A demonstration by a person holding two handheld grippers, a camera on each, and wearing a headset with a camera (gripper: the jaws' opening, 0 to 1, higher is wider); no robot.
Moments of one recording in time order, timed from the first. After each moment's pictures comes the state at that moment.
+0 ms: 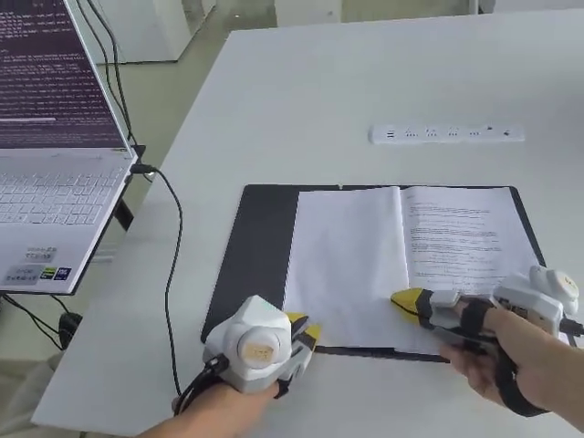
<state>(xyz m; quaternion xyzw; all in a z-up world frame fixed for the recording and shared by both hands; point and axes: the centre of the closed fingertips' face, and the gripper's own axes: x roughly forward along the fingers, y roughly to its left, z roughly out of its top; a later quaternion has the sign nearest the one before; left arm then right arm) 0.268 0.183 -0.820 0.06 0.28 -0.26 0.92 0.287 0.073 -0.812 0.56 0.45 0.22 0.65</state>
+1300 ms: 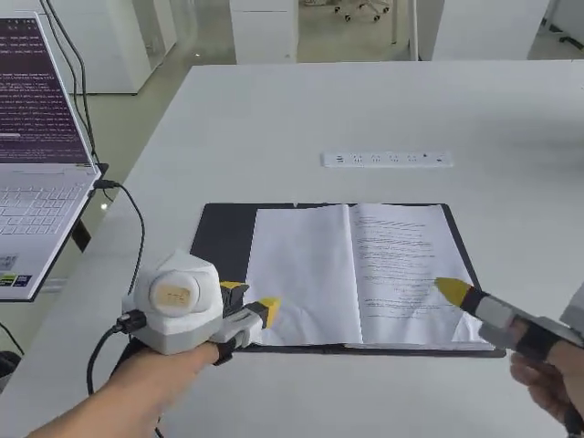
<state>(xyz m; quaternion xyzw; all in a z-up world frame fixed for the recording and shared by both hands) 0.247 0.188 -0.705 0.00 0.25 -0.26 0.93 0.229 -0.058 -0.669 0.25 0.25 0.17 0.92</state>
